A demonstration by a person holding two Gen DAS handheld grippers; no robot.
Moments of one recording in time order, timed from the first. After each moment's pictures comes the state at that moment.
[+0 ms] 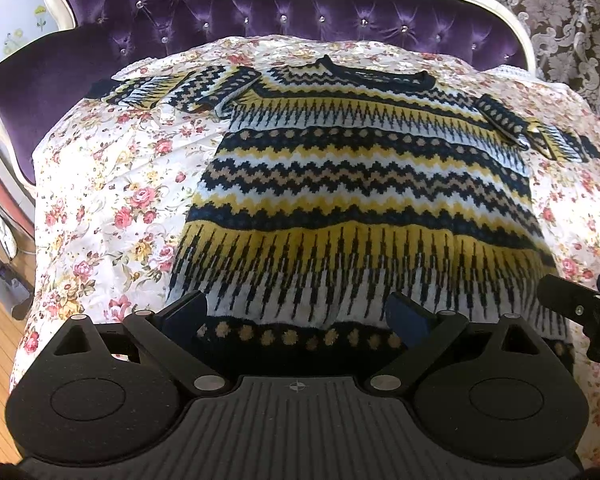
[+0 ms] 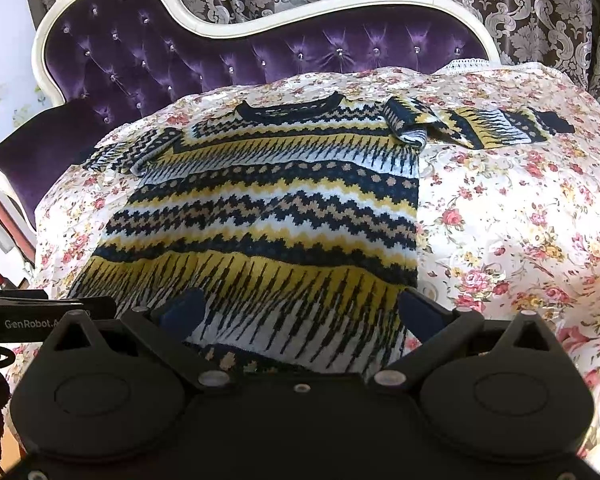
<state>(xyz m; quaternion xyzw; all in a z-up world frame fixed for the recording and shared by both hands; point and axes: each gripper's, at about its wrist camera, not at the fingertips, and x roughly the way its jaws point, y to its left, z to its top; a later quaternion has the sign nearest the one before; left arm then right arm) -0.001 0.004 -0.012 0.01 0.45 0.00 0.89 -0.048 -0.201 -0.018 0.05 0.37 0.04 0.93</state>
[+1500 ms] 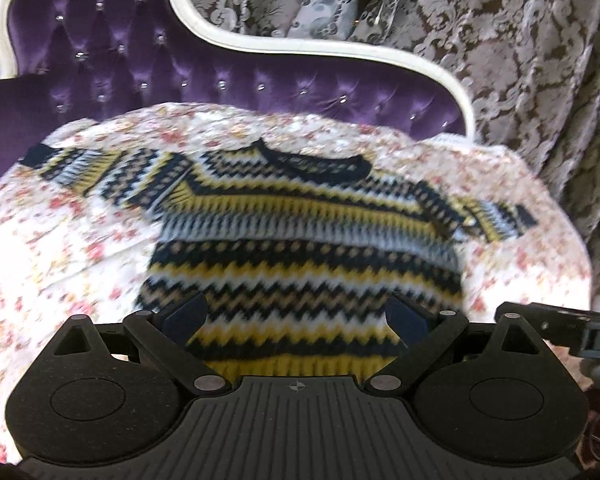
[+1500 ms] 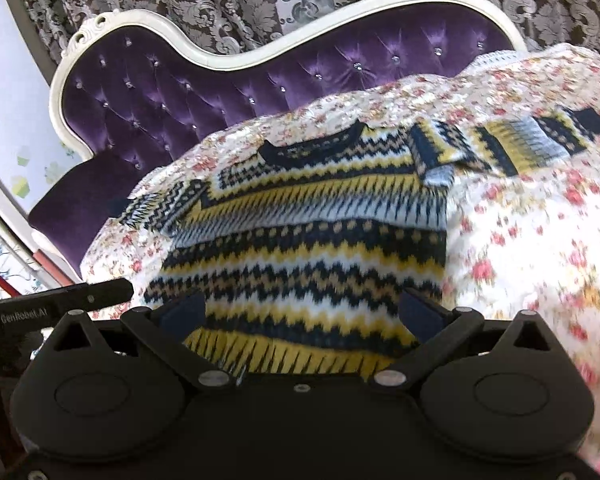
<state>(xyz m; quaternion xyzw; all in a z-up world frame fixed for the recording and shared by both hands) 0.063 0.002 0.041 -0.04 0.39 -0.11 0.92 0.021 -0.251 0.024 0.13 0.37 0.12 0.91</state>
